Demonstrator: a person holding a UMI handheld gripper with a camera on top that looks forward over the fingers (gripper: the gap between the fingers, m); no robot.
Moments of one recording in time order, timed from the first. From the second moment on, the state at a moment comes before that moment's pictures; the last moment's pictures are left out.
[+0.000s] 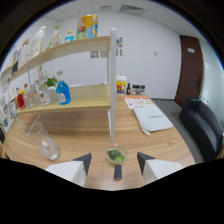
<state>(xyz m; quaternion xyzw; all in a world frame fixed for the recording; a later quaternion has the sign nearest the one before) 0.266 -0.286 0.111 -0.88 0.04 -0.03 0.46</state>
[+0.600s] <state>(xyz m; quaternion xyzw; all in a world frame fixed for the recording) 0.043 -0.320 0.154 -0.85 0.01 0.05 0.52</state>
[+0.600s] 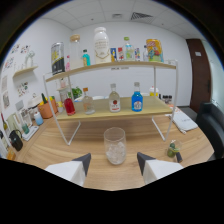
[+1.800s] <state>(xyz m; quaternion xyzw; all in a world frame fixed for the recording) 0.051 -0.107 0.182 -0.85 0.01 0.01 0.52</state>
